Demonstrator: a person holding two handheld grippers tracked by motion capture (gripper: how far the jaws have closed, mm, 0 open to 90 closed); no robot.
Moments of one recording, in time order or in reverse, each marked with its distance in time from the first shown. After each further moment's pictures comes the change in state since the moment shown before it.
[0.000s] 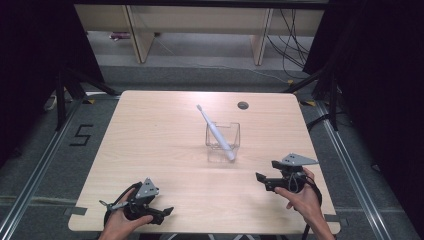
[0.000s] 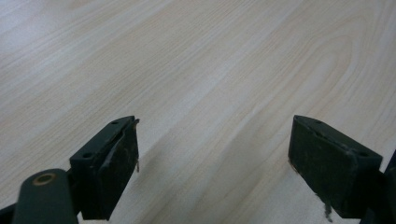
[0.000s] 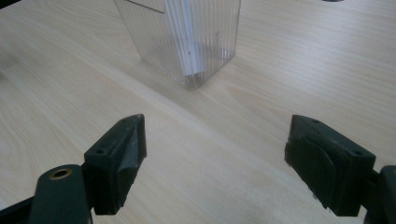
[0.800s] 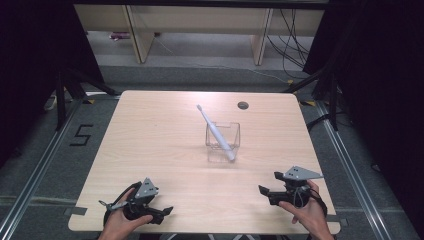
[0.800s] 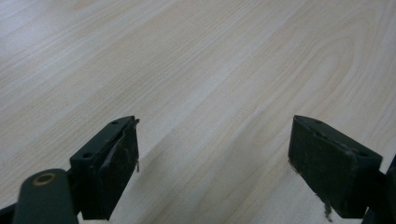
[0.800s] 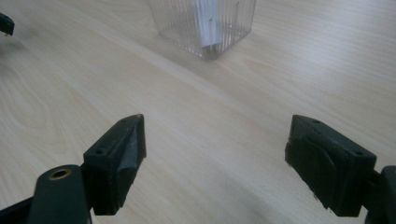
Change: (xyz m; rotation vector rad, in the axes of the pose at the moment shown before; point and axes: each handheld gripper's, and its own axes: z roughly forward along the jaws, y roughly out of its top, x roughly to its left) left arm 0.000 0.000 -0.001 -0.007 0.005 -0.001; right arm 0.014 -0.026 -0.017 0.023 0.024 -0.014
